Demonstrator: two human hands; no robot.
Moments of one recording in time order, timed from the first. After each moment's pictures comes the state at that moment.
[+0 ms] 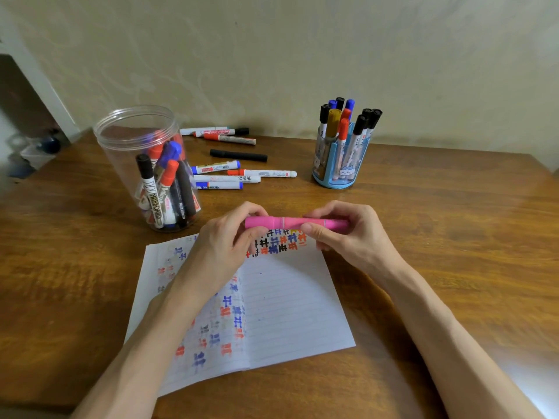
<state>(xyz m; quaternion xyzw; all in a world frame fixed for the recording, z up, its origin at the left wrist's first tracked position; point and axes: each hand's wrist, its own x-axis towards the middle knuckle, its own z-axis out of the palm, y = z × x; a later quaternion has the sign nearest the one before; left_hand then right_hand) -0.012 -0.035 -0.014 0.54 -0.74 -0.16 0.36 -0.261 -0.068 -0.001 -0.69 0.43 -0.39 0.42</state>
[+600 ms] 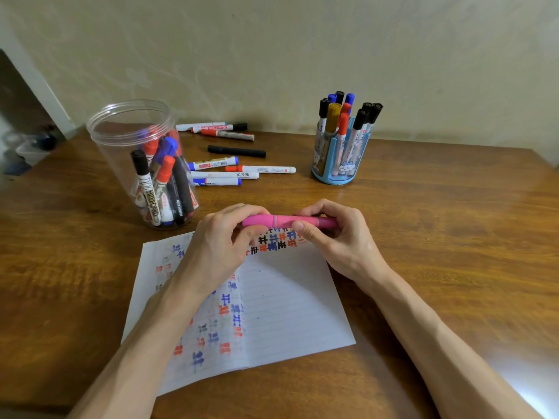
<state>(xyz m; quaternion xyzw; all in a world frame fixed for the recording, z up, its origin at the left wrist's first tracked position) -0.014 -0.033 -0.008 0.51 -0.75 -0.15 0.39 -0.241 -0.064 -0.016 -0.72 0.39 -0.44 0.38</state>
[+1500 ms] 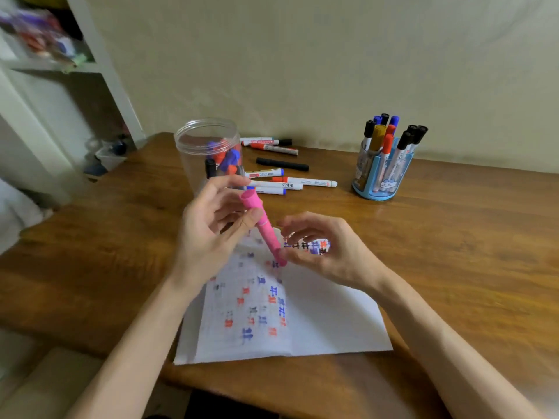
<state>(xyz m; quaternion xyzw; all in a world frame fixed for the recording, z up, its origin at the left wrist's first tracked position) 0.029 0.014 0.040 0.47 -0.59 -0.27 0.59 -0.188 -0.054 0.013 -0.82 0.34 -0.29 0.37</state>
